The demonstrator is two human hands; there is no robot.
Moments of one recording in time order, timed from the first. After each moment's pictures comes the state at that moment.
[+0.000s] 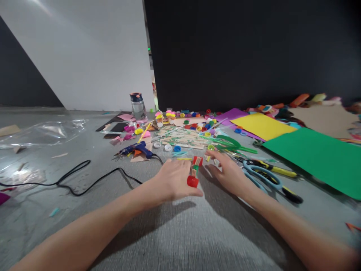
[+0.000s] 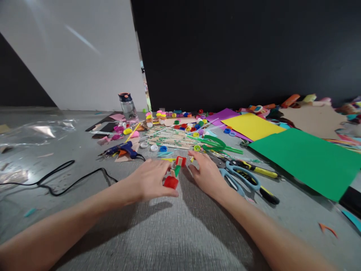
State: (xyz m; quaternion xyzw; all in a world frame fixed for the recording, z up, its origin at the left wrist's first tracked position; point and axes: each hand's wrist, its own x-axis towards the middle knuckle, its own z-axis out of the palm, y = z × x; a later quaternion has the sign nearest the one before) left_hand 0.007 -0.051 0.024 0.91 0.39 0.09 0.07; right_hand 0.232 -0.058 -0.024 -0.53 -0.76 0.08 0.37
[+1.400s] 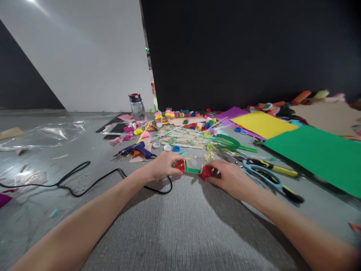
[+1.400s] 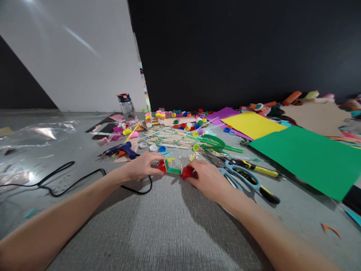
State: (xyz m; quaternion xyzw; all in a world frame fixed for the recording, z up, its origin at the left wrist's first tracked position) left_hand -0.021 0.010 0.009 0.90 0.33 0.15 0.23; right_hand 0.237 -0.072 -0.007 -0.56 -0.81 0.09 0.18
